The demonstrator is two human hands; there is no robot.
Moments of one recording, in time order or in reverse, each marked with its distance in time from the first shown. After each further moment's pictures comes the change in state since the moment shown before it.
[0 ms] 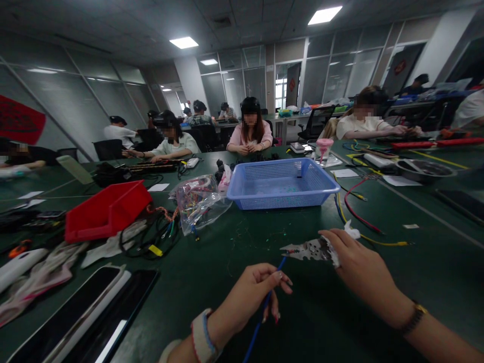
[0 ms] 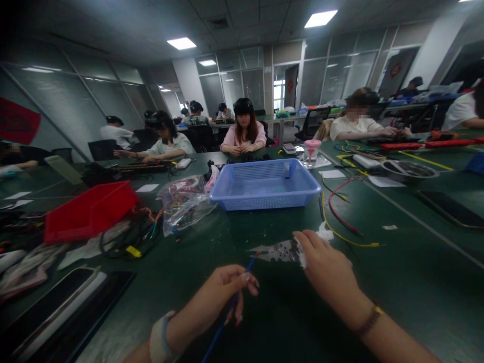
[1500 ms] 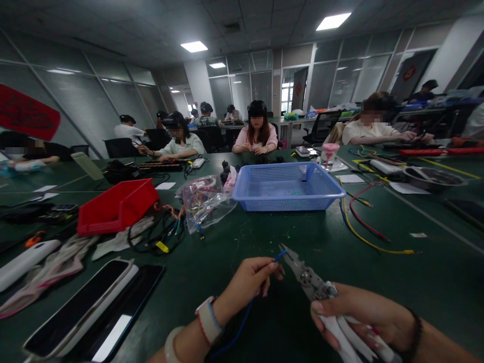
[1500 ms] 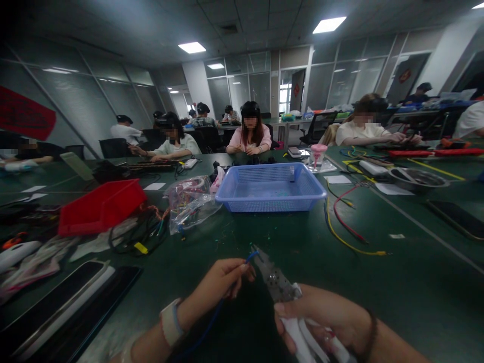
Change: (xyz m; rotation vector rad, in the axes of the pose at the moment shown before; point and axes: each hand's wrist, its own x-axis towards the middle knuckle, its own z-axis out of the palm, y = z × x) left_hand 0.014 -0.002 -0.025 0.301 0.077 0.156; right_hand -0.014 -0.032 0.001 1.817 -1.323 0.425
